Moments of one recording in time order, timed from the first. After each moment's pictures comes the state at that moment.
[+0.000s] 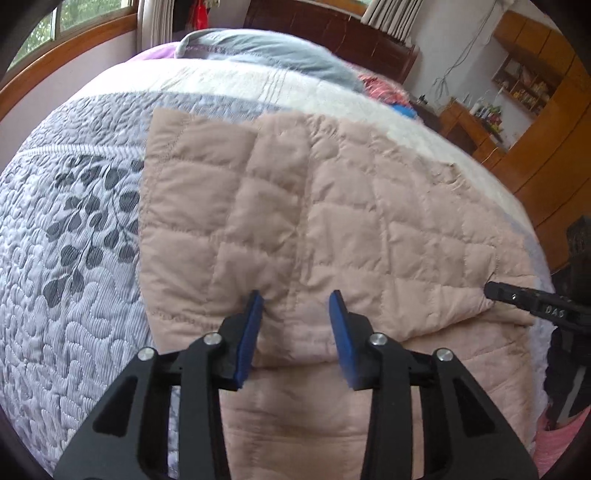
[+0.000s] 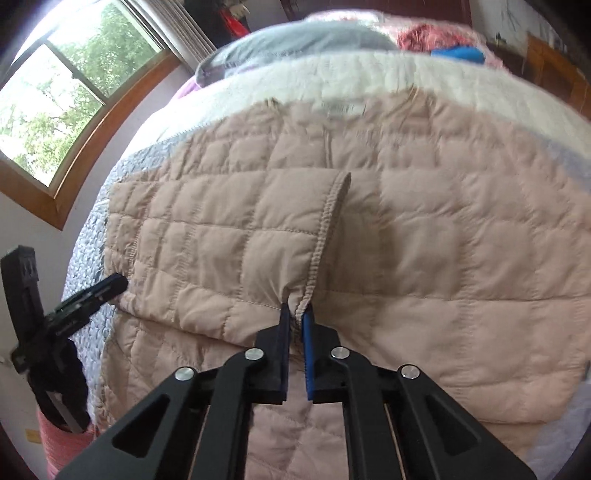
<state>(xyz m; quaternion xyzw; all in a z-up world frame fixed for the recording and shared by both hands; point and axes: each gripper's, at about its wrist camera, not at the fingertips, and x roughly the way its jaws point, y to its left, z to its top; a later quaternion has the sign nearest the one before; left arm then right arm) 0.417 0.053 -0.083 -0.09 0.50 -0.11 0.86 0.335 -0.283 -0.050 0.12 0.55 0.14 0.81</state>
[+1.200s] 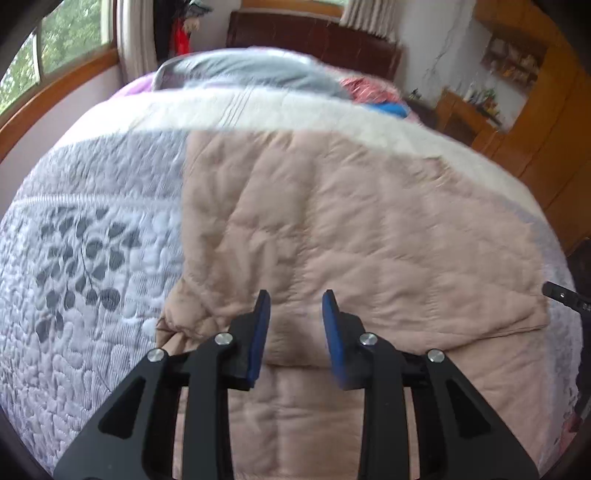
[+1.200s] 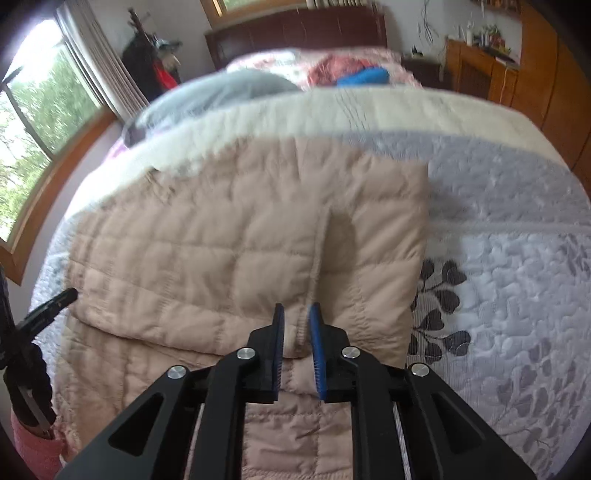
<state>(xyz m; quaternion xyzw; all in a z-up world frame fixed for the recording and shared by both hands) 0.425 -0.016 -0.072 -0.02 0.46 -0.11 0.88 0.274 -0.411 -0.031 0.14 0.49 0.01 0.86</state>
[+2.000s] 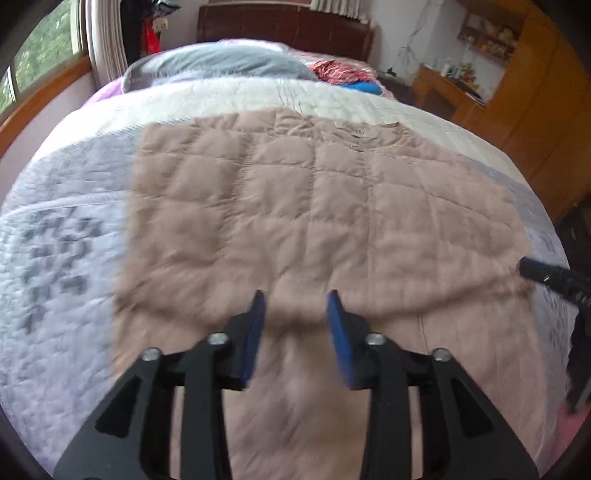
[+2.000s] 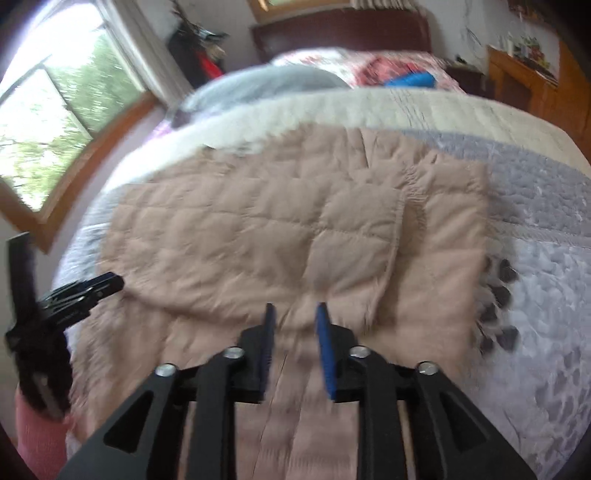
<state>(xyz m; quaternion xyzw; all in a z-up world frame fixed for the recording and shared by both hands) 0.394 -0.039 -0.074 0.01 0.49 -0.14 0.86 0.252 -0.386 -0.031 0.13 0.48 0.09 0.86</state>
